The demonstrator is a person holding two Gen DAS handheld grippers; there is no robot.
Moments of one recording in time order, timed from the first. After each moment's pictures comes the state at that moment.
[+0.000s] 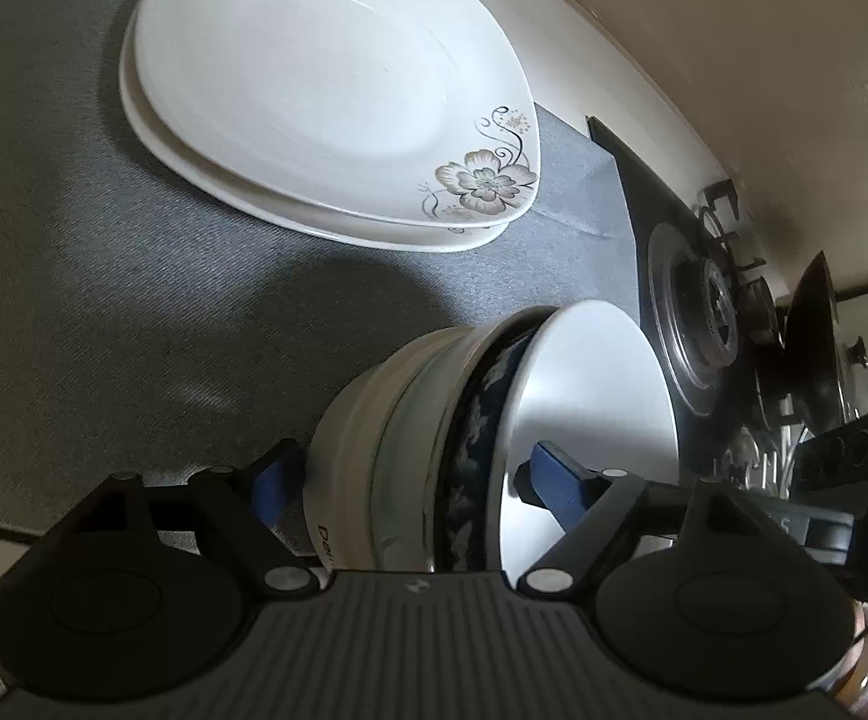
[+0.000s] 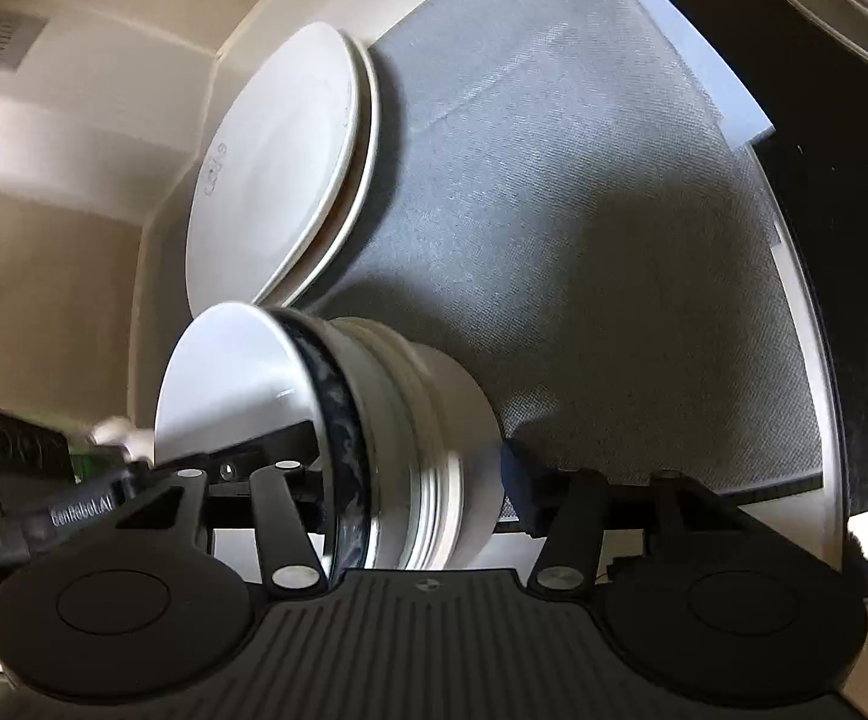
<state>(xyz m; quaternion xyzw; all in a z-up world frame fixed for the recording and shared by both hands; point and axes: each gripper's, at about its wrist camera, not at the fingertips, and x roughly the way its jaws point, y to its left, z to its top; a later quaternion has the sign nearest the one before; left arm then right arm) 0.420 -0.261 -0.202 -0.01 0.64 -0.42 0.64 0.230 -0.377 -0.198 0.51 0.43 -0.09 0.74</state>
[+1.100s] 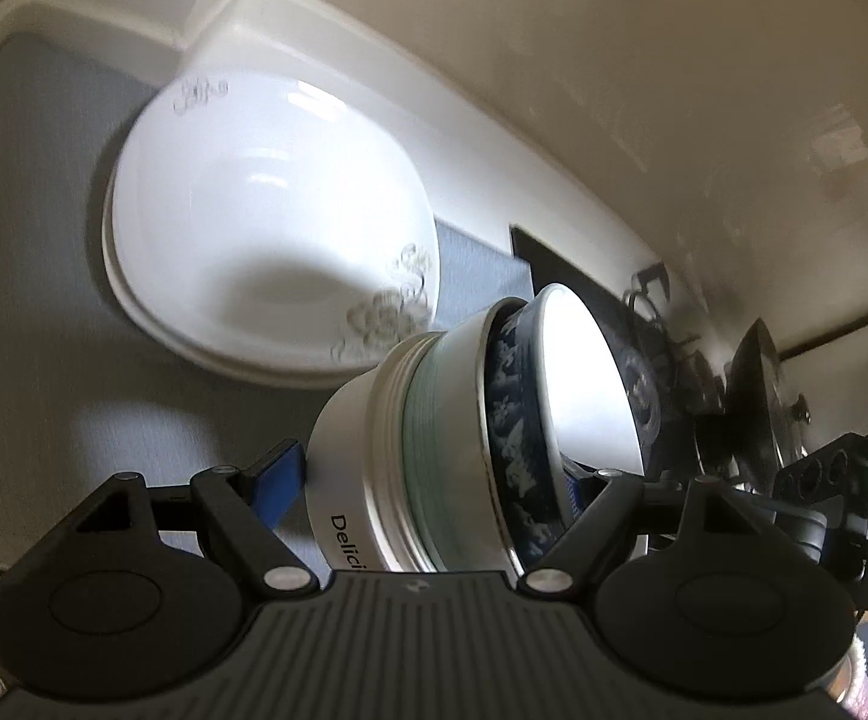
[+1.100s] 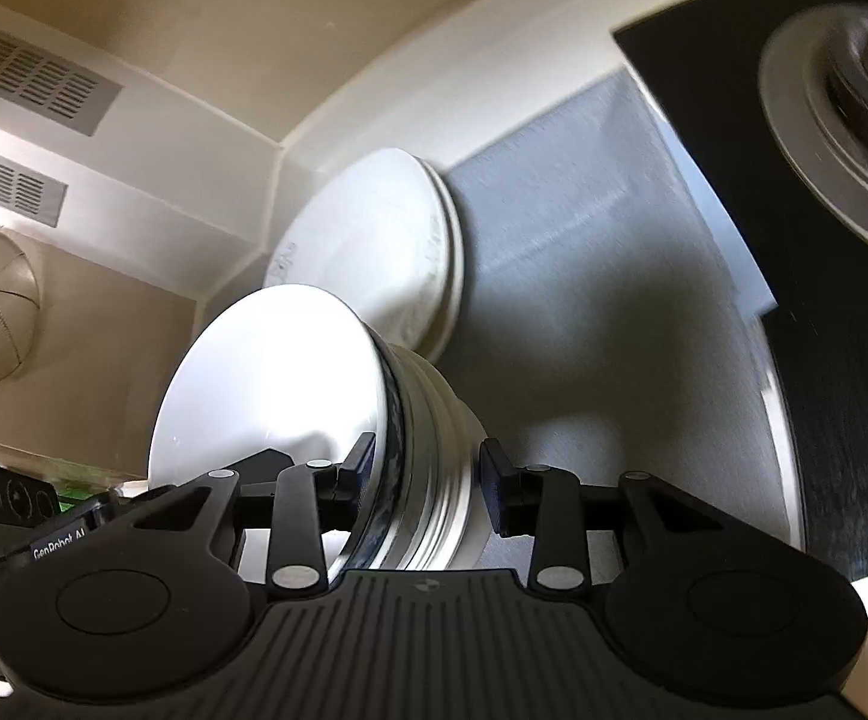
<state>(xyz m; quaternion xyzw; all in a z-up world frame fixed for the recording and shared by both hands) 0.438 -0.253 -0.128 -0.06 0.58 -0.45 0.68 0.218 -0.389 -0.132 0.48 0.37 -0.11 0.79</state>
